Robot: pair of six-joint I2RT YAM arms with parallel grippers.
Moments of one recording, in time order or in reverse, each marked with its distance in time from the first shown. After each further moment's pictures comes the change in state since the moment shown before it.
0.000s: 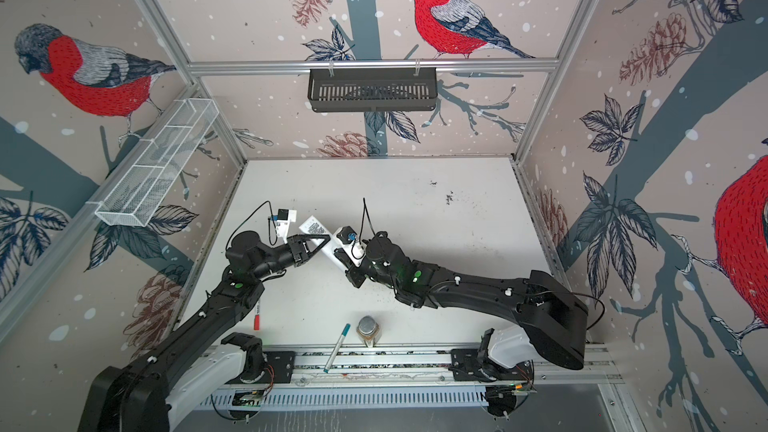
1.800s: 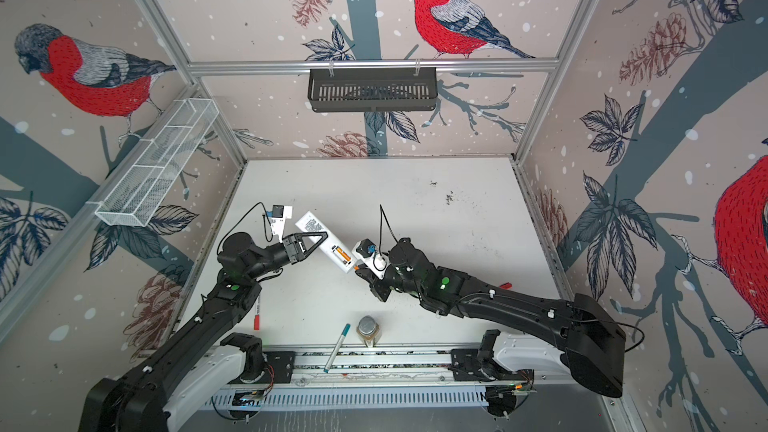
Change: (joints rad) left arm 0.011 -0.051 0.011 0.037 0.027 0.083; right arm -0.073 -0.254 -0.130 -0.240 -0.135 -0.021
